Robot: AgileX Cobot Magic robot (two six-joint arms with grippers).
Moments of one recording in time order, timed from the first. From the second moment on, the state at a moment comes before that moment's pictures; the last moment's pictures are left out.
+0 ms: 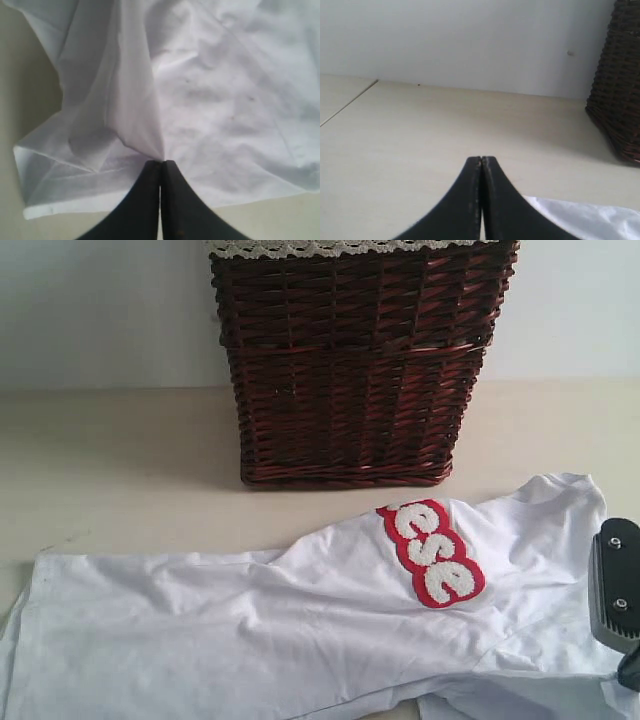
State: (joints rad) left arm 0.23 0.16 0.00 -1.13 0.18 1.08; right arm 0.08 1.26 -0.50 0.20 0.76 -1.25
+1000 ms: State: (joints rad) left arm 0.23 0.16 0.00 -1.13 0.18 1.08; right arm 0.08 1.28 -0.49 0.55 0.44 -1.72
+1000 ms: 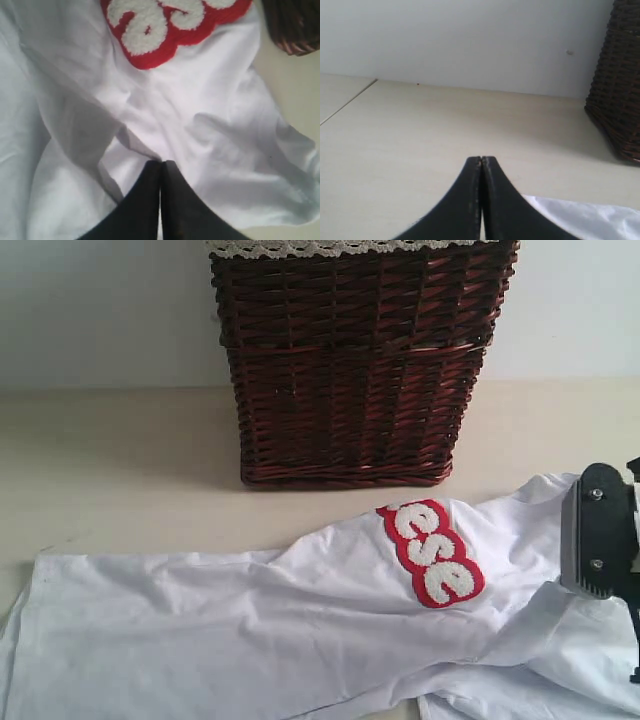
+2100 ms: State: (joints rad) left arm 0.23 0.16 0.00 -1.13 0.18 1.08; right arm 0.08 1.55 -0.69 0.82 0.32 -1.90
